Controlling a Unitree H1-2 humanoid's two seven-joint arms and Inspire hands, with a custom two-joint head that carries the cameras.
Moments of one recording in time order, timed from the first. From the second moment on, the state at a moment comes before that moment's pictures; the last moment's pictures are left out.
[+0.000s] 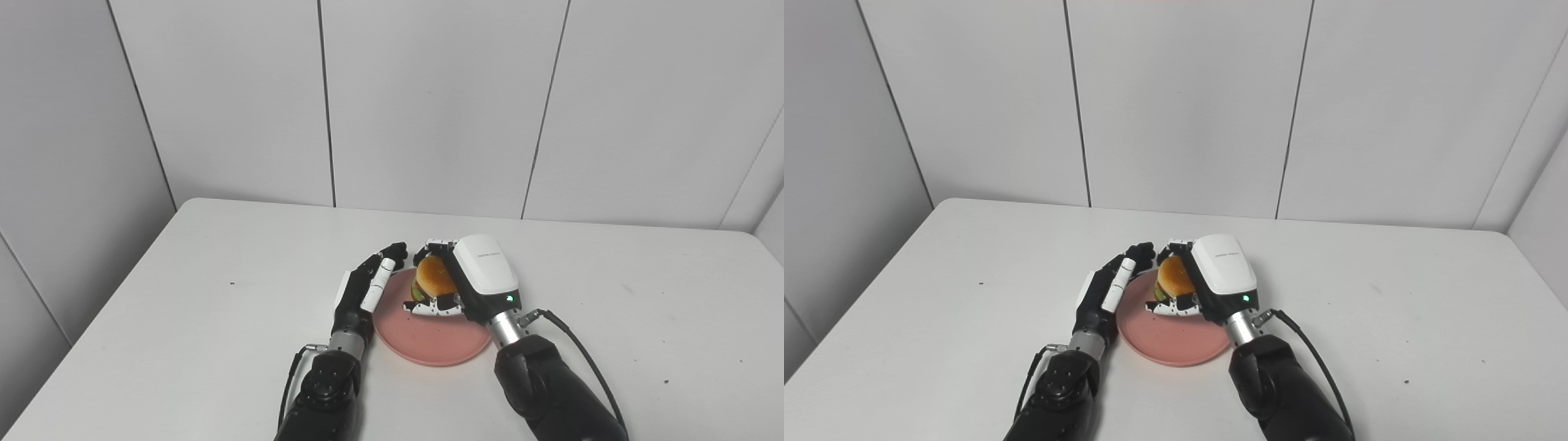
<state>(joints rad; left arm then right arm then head) -0.51 -0.08 0.01 0.64 -0.03 -0.18 0.04 -0.68 -0.09 0.44 0.63 -0.87 -0.20 -0.40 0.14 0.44</state>
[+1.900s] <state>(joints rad) -0.51 -0.09 0.03 0.63 -0.05 -0.18 0.04 -0.66 -0.07 0.24 0.44 -0.60 -0.09 -0.20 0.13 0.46</state>
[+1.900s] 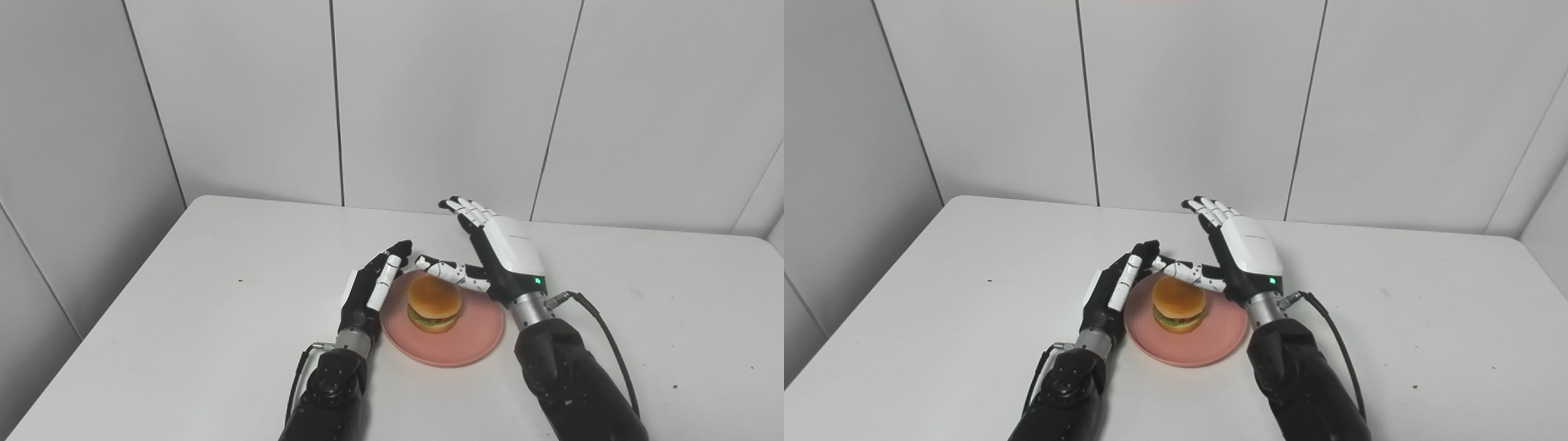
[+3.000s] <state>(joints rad) -0.52 -0.05 0.06 0.67 0.02 -0.27 0.20 -0.63 0.03 -0.03 0.78 -0.01 -0.33 -0.18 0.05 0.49</state>
